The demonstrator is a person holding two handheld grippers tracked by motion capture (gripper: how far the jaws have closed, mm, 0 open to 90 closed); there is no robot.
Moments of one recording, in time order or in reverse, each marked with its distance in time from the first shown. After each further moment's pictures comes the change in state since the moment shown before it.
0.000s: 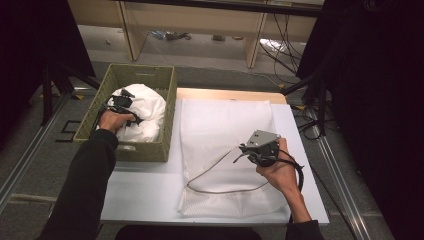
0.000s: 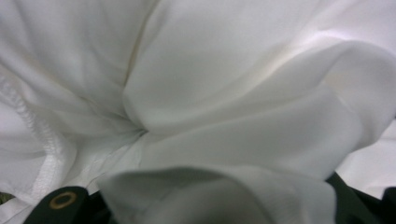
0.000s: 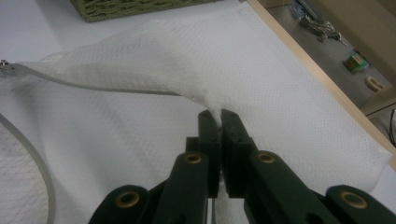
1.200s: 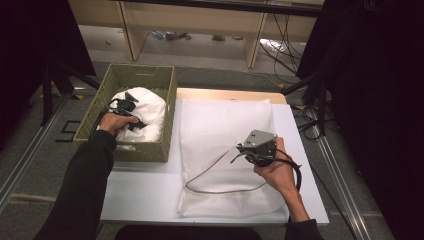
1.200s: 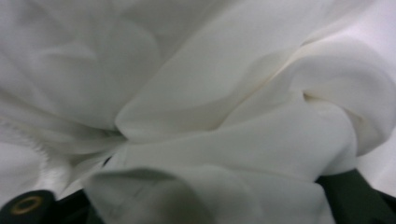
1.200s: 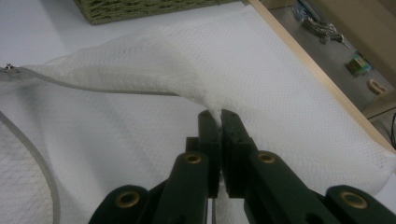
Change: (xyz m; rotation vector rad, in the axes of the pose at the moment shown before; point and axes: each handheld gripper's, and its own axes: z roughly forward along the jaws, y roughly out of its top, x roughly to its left) left arm -0.003 -0.007 0.015 0.093 -0.004 0.064; right arm 0.004 0.006 0.003 0.001 0.006 -0.013
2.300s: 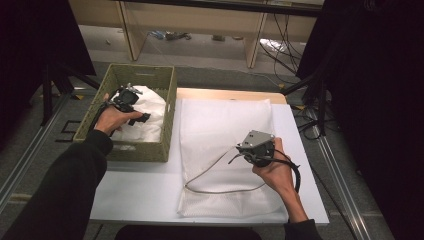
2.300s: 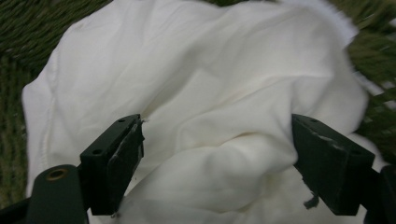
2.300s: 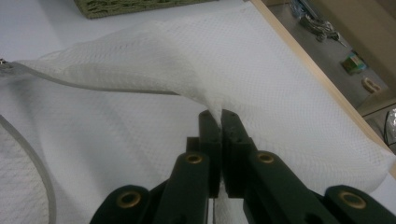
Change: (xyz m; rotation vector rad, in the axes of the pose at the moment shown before) left arm -0.032 0.007 -0.053 -0.247 0.167 0.258; right arm 0.003 0.002 0.002 0.021 -0.014 -0.018
